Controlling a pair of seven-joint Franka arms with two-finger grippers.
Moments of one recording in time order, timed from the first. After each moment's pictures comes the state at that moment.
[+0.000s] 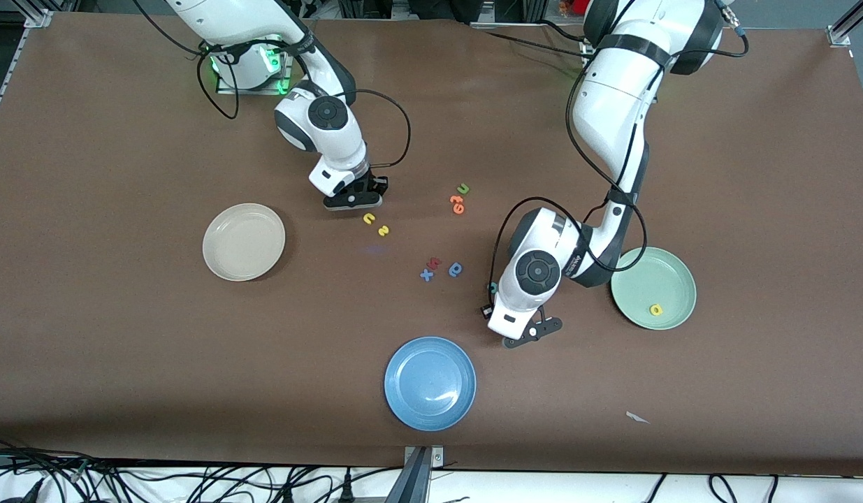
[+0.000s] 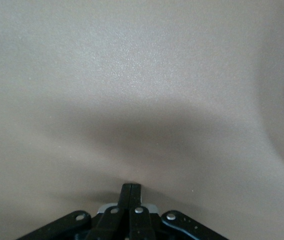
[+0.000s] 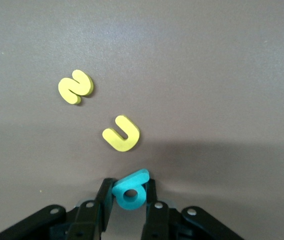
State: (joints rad) left arm -0.53 1.00 0.08 -1.19 -0.13 2.16 -0.80; right arm 0.33 0.44 0.35 -2.28 -0.37 2.74 0.90
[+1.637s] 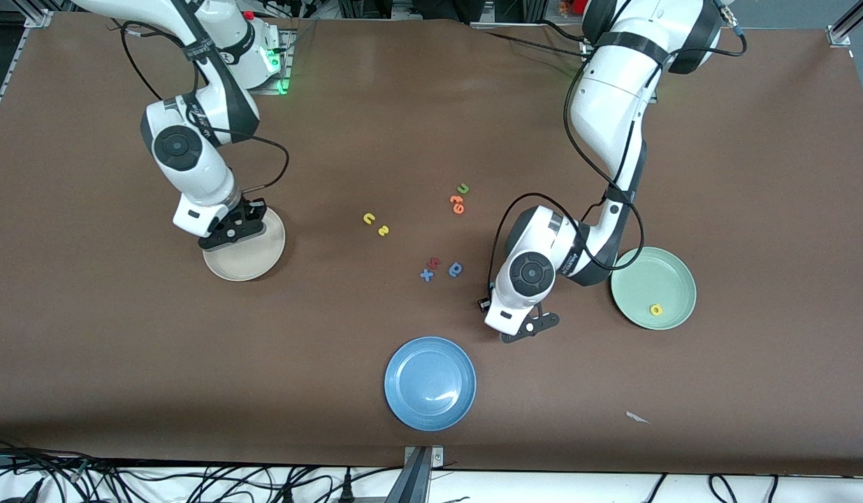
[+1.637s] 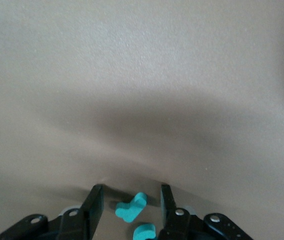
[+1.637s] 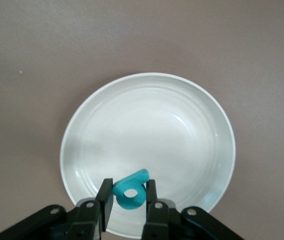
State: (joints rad) left arm -0.54 1.00 0.08 -1.18 -0.13 2.07 -0.80; right arm -0.09 0.22 0.31 -2.28 -0.29 2.44 0.01
